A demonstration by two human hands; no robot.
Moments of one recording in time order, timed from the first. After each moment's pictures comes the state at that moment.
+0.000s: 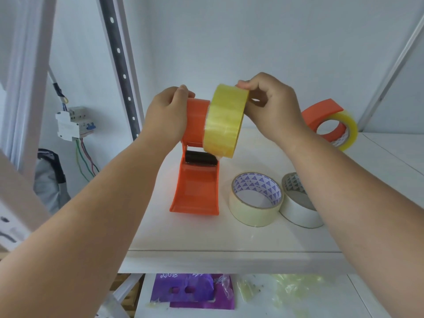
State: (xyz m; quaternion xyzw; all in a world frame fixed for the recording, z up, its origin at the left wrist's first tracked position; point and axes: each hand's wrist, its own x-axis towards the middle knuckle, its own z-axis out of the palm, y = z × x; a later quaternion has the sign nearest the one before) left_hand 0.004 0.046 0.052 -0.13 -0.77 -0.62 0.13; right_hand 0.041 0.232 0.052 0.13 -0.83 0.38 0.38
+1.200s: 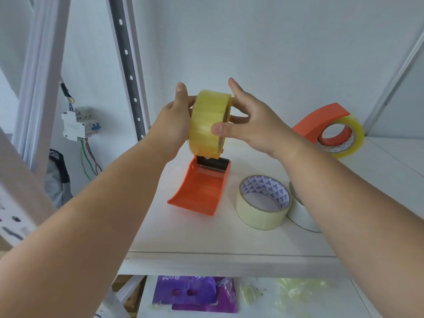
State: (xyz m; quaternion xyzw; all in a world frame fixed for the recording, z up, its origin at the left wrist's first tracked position) left_hand 0.007 0.040 0.052 -0.16 -0.73 -0.66 0.00; right_hand 0.047 0.199 0.052 0.11 -0.86 0.49 0.12
